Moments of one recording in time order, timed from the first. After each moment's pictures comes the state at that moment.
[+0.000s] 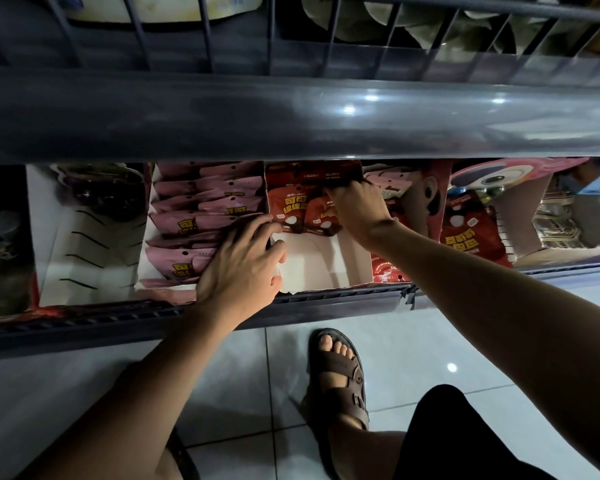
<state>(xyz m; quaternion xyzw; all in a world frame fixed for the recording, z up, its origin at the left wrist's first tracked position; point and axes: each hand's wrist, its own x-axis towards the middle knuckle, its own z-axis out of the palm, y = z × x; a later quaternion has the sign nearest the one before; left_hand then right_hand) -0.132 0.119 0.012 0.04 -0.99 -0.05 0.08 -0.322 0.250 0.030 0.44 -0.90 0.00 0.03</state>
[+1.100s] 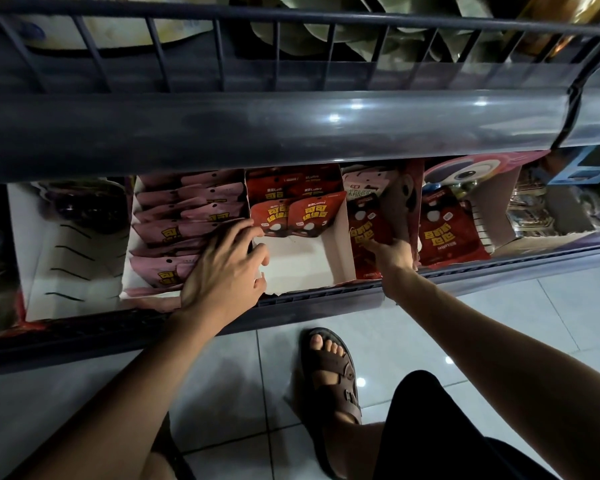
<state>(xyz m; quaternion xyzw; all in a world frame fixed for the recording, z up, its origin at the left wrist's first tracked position) -0.130 0.122 0.023 0.05 -1.00 -0.04 0.06 -0.303 0.342 -0.015 -0.21 -0.78 0.56 -0.18</state>
